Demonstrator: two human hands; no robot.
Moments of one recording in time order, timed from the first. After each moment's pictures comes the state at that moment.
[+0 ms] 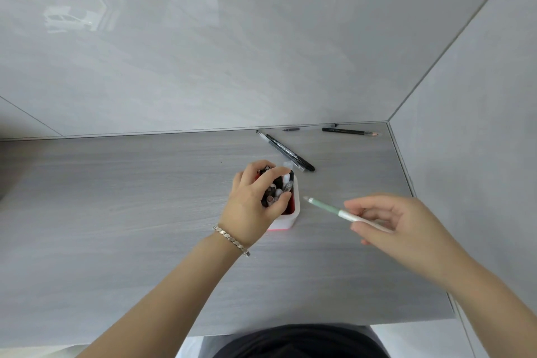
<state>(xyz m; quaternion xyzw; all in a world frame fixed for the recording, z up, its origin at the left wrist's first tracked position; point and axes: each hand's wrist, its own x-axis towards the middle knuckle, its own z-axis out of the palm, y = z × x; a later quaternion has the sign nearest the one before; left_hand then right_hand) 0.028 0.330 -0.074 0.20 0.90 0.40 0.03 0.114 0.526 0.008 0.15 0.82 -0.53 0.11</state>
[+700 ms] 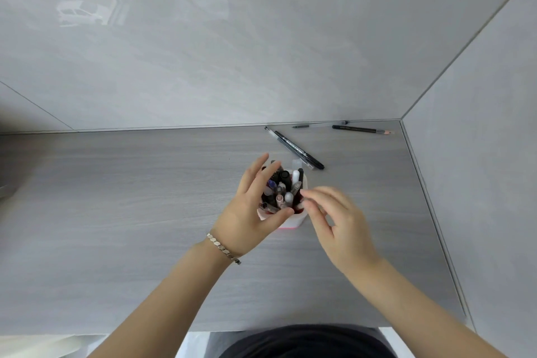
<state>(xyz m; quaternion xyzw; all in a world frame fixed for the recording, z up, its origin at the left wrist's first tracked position) 0.036 0.305 -0.074 0.23 0.85 0.46 0.08 0.088 0.469 -0.073 -0.02 0.90 -0.42 -0.14</state>
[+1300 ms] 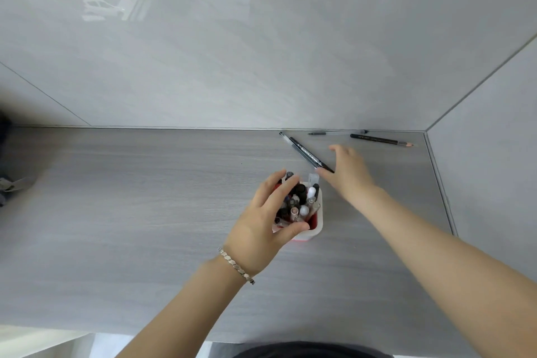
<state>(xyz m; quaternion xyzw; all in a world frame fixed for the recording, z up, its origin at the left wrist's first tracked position) 0.036 0.311 -0.073 0.20 0.87 0.44 0.09 -0.042 0.509 -0.128 0.12 0.95 -0.26 0.12</state>
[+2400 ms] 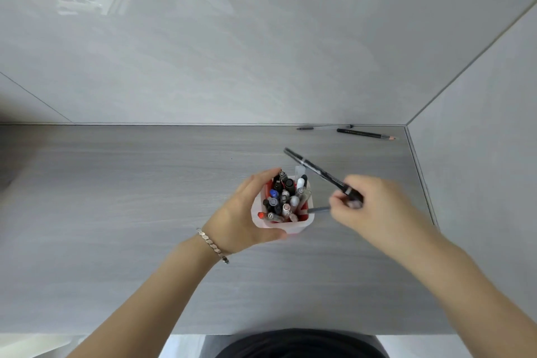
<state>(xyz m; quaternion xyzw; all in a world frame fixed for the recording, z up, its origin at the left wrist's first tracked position) 0.023 0.286 -0.078 0.23 0.83 0.46 0.19 0.066 0.491 0.011 0.05 0.94 -0.32 0.09</state>
